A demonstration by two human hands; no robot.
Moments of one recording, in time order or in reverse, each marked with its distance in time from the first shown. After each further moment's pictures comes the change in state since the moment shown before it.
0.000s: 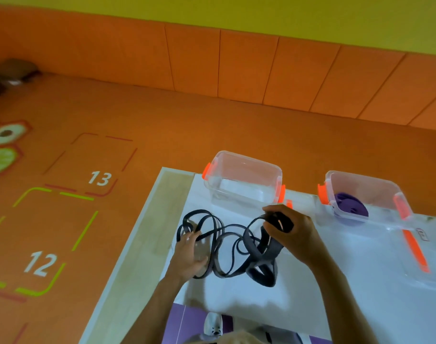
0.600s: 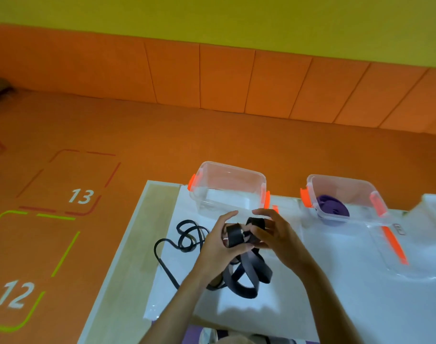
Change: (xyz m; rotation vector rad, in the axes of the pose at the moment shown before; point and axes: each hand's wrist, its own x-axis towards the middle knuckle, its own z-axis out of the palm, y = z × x) left_hand 0.000 0.135 0.004 -0.532 -0.064 0.292; right_hand 0.001 -0.005 0.005 0.441 -0.093 0.190
